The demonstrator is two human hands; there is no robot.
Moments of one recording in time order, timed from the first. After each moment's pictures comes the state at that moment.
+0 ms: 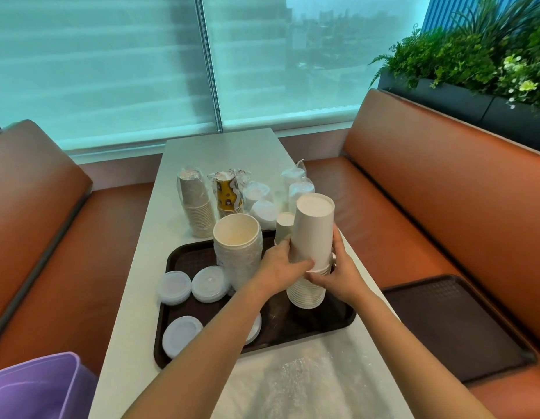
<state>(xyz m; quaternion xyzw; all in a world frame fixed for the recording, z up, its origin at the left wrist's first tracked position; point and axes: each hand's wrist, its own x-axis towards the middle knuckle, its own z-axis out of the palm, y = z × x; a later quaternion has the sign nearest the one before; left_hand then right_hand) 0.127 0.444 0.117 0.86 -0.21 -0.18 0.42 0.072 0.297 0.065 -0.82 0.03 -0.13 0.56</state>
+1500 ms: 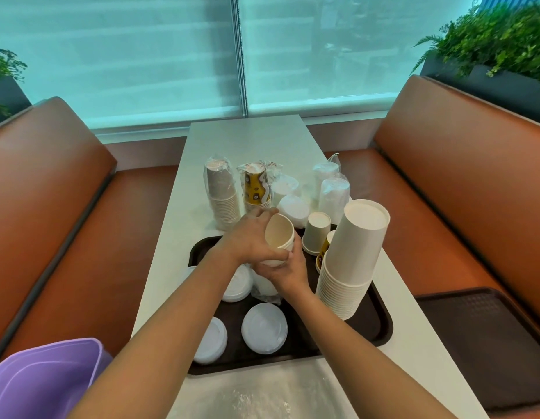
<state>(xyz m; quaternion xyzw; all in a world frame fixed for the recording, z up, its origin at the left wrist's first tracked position) 0.220 0.525 0.140 0.93 -0.29 -0.08 0.19 0.173 0.427 0.038 -0.74 0.11 -0.12 0.65</state>
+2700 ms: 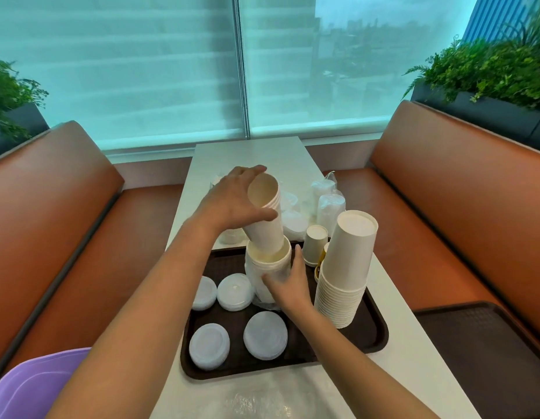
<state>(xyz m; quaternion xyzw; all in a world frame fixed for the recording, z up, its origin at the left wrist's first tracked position) 0.208 0.543 0.240 0.94 -0.24 0.04 0.25 0.138 0.439 0.069 -0.79 0.18 -0.08 0.59</state>
